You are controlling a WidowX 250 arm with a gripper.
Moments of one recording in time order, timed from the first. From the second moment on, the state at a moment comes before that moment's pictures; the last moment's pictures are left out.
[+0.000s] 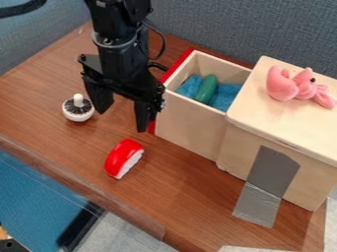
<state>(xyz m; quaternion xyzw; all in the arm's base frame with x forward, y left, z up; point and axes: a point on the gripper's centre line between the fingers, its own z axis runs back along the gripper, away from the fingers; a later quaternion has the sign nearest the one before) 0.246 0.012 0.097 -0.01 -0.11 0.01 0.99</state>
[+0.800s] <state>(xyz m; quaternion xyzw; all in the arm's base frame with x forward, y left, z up) 0.266 0.084 0.072 0.04 -0.08 0.09 0.99</state>
